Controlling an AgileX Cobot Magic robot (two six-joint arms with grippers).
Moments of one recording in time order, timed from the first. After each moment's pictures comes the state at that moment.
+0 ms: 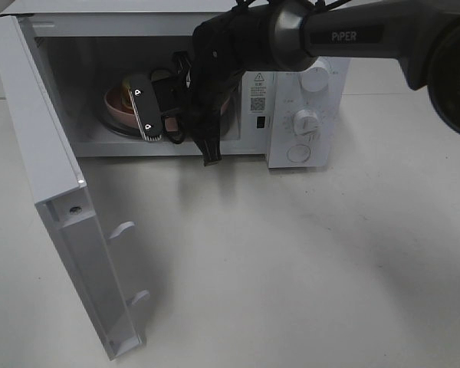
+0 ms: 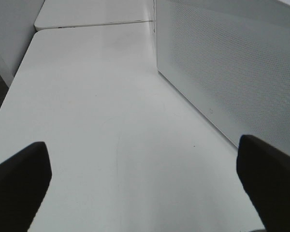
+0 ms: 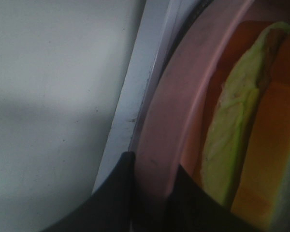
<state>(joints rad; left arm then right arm) 0.07 0.00 -0.50 -0.10 1.03 0.15 0.65 2.32 -1.84 -0.14 0.50 -1.21</state>
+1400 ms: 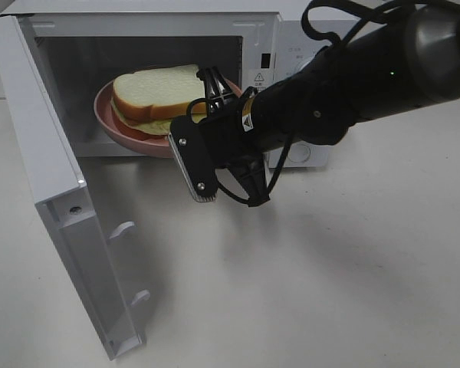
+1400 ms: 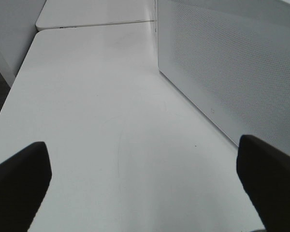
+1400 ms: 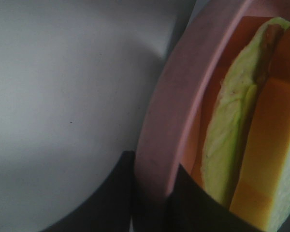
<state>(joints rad) 0.07 0.00 -0.50 -0.10 1.03 0.15 0.67 1.88 -1.08 -0.26 -0.03 -1.23</state>
